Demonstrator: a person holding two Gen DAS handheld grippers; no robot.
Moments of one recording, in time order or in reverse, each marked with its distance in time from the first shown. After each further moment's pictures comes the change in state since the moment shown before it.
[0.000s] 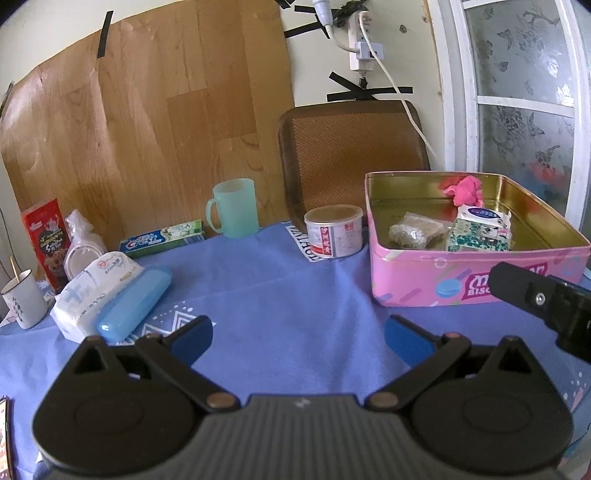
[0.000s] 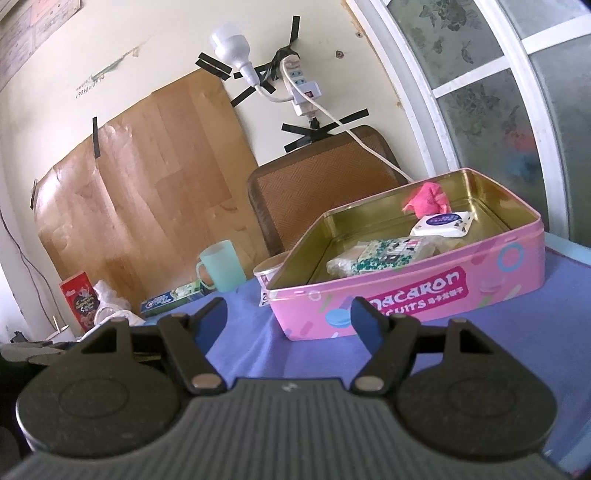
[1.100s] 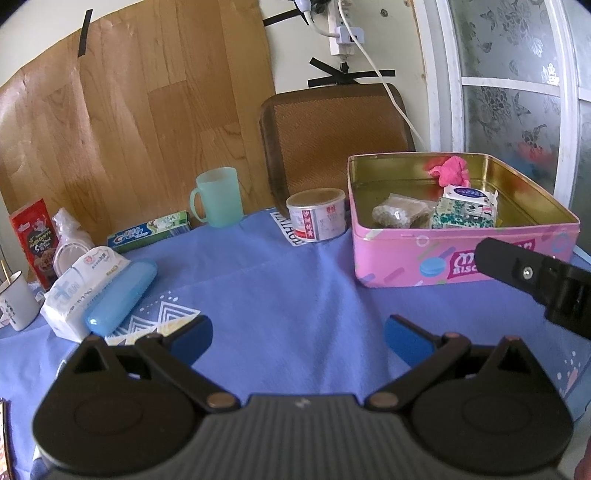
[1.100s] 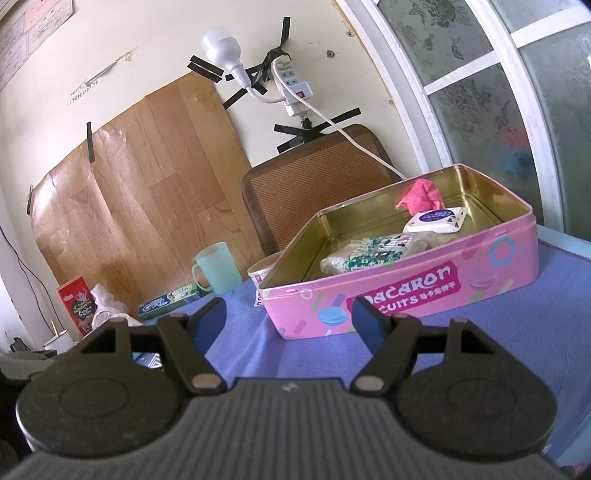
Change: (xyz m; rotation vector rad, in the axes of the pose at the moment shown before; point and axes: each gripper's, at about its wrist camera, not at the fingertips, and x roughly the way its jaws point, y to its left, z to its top) left arm 0.002 -0.010 -0.006 0.041 0.041 -0.028; right arm -0.002 -0.004 -0.001 0.019 0.000 -0.009
